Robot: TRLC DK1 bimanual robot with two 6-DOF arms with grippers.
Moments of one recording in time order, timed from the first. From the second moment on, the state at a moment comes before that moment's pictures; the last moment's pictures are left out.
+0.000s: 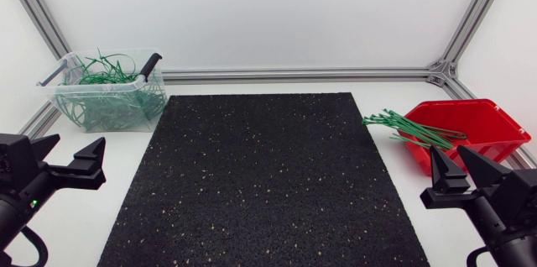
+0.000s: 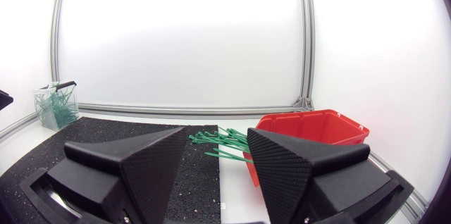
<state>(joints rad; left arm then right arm) 0.07 0.51 0.25 0.00 0.04 0.12 0.00 0.06 0.03 -0.03 0.01 0.01</state>
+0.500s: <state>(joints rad) 0.03 0.24 0.10 -0.01 0.03 0.07 0.00 0.06 0.03 -0.03 0.01 0.01</state>
